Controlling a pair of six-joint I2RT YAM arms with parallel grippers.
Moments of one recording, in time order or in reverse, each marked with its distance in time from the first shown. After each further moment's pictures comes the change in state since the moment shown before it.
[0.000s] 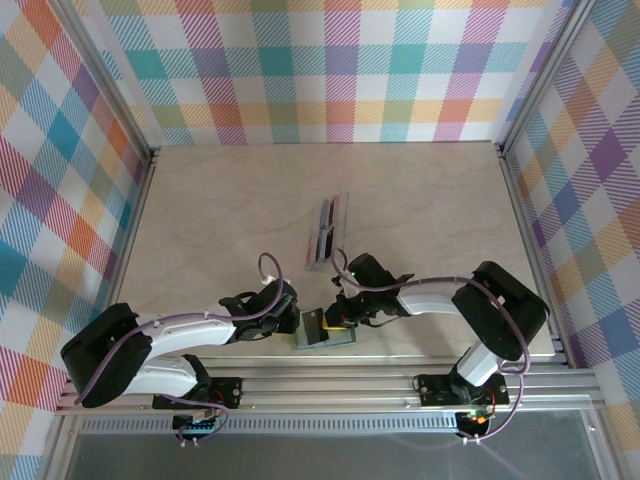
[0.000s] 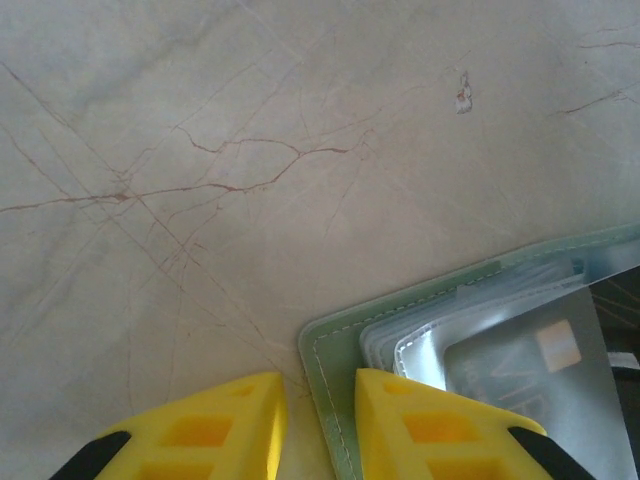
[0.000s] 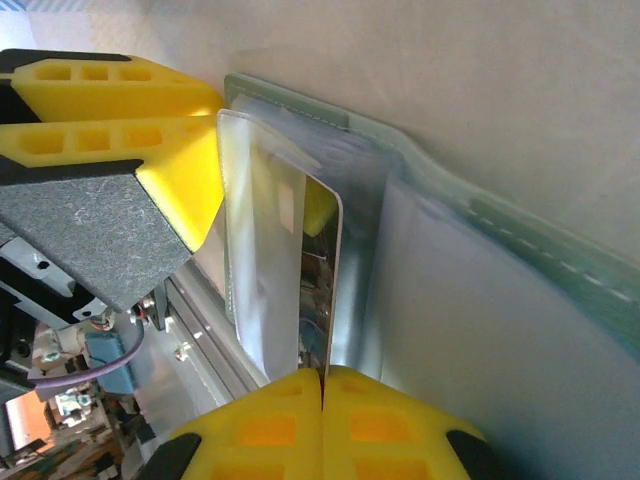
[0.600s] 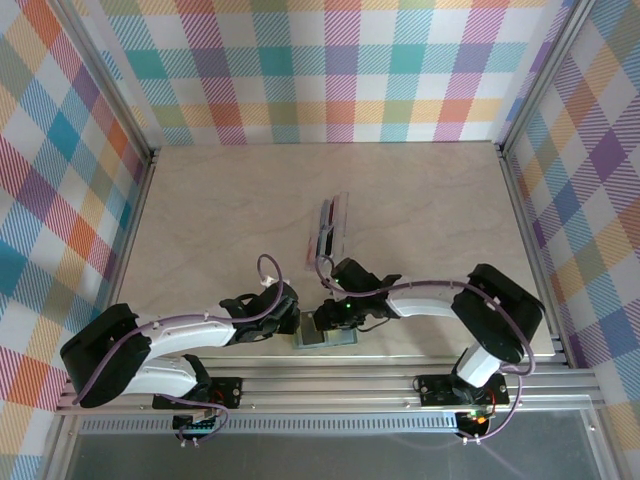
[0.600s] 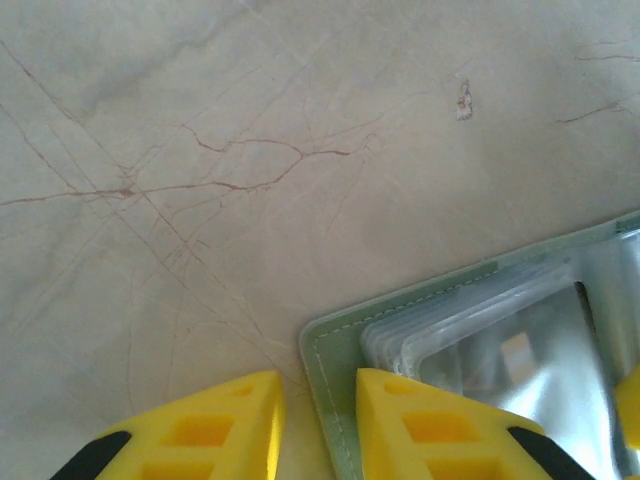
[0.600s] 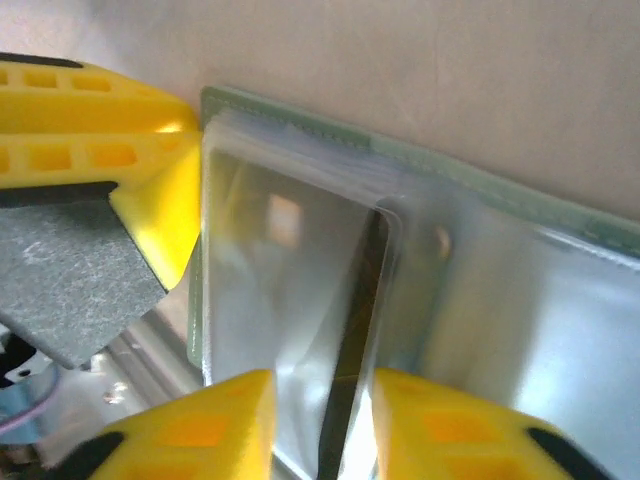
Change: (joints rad) left arm -0.020 -0.008 -0.007 0.008 -0.033 -0.038; right arm 0.103 -0.011 0.103 -0.170 0.241 -0.040
